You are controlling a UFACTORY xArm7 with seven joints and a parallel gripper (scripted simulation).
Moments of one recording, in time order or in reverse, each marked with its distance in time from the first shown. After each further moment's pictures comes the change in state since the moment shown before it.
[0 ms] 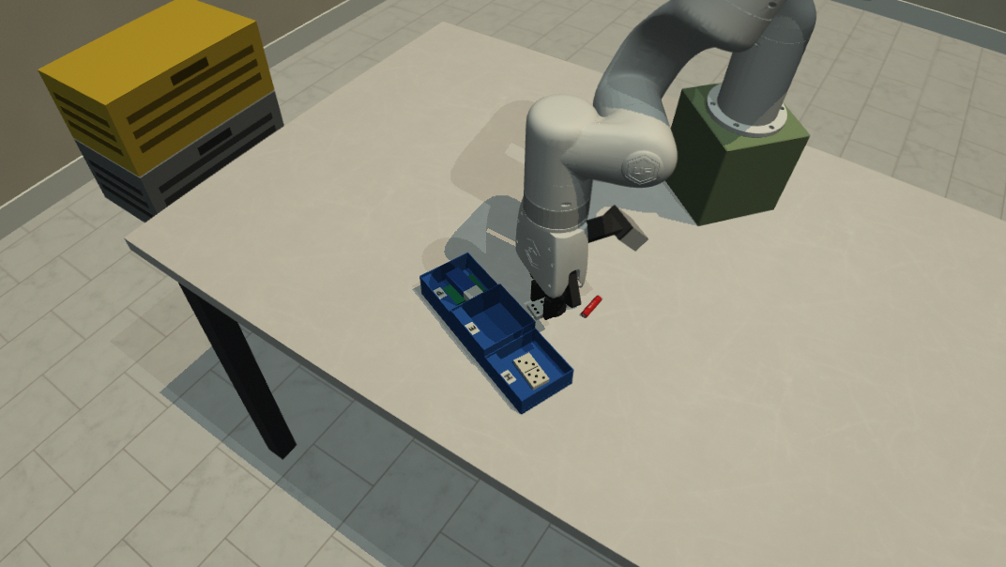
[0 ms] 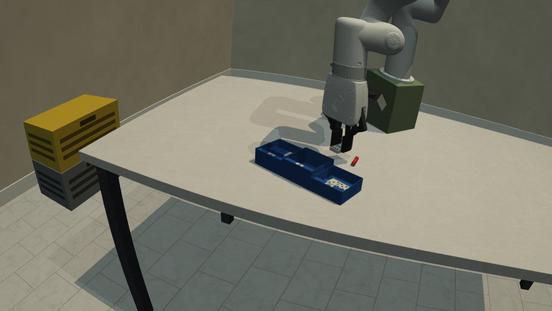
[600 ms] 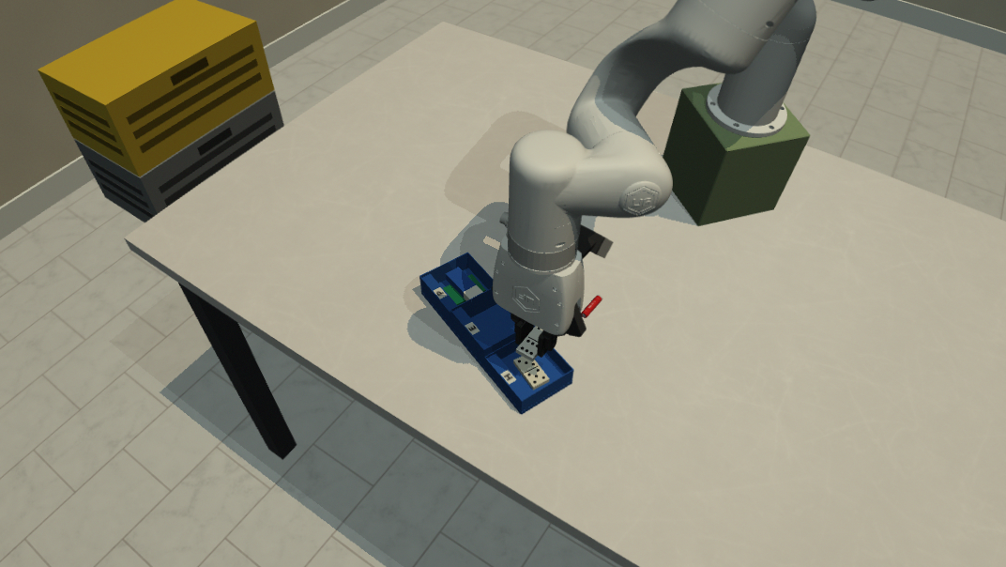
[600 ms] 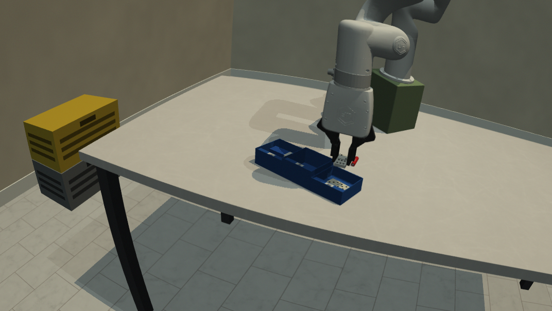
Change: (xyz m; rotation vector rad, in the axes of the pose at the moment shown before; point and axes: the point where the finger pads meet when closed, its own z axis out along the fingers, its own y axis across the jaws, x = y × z) arm -0.044 0.045 0.001 0.011 0.001 -0.501
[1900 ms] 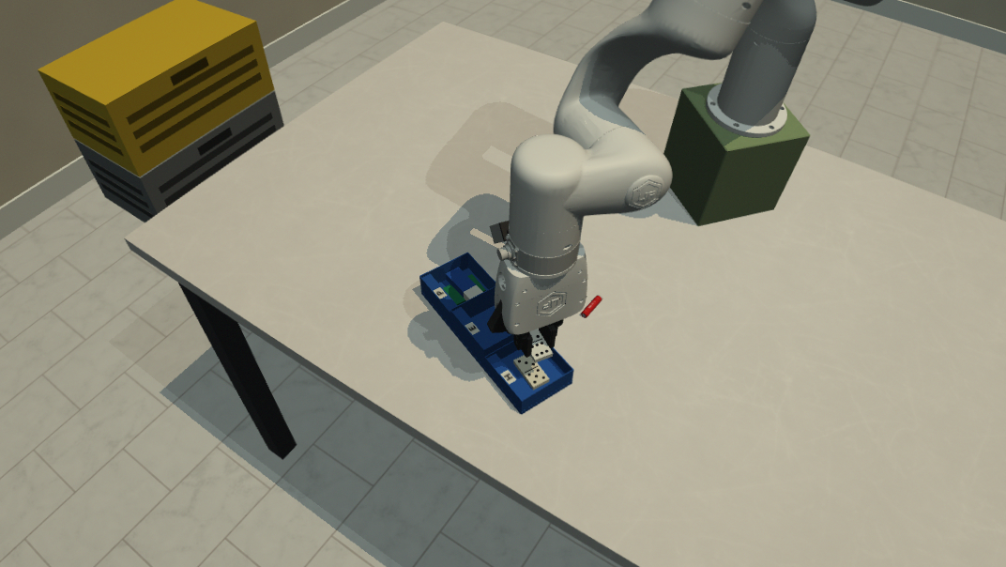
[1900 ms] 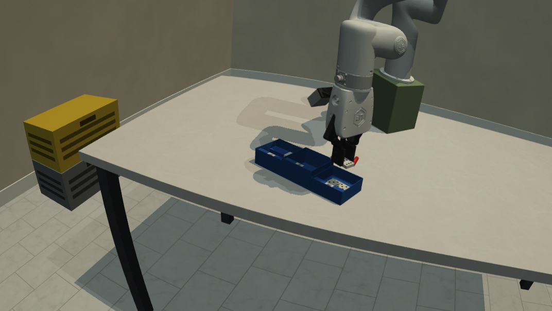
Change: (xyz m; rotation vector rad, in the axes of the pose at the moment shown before) arm -0.002 0.001 0.000 0.007 0.021 -1.036
